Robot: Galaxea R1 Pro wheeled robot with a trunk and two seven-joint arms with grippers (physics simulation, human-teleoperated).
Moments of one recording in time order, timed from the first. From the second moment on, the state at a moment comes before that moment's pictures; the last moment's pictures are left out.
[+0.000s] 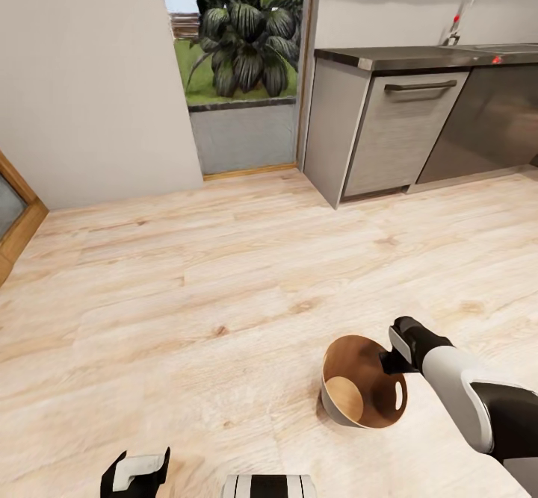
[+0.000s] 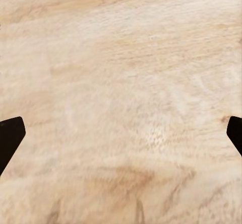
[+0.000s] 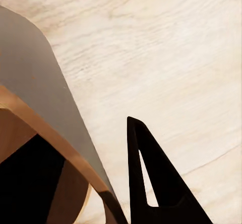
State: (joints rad) left arm 0.02 0.02 0.12 -0.98 0.00 -0.24 -0.04; right arm -1.04 -0.14 -0.06 -0.13 0.11 0.83 -0.08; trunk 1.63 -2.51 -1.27
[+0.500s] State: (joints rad) left arm 0.02 0.01 0.12 -0.98 0.00 -0.24 -0.04; right arm -1.02 -0.14 -0.07 -0.15 0.09 0.83 -0.08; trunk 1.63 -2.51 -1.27
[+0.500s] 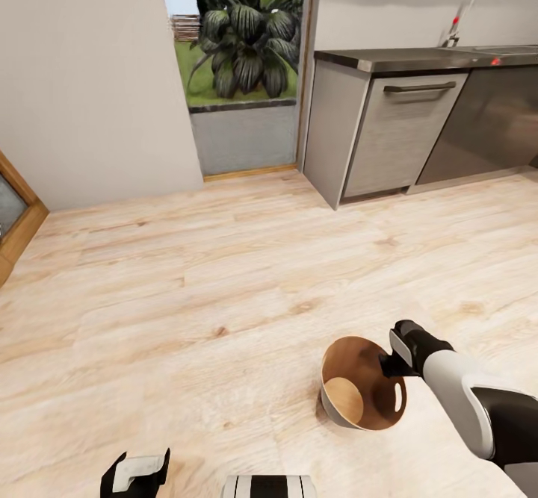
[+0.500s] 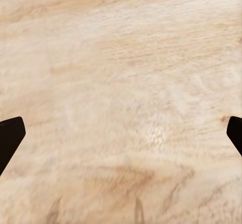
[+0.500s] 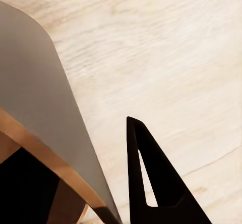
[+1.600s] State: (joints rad) left arm 0.02 0.01 0.12 -0.97 -0.01 -0.23 -0.01; right arm -0.96 -0.15 -0.08 -0.13 0.07 0.76 -0.08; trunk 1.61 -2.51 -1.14
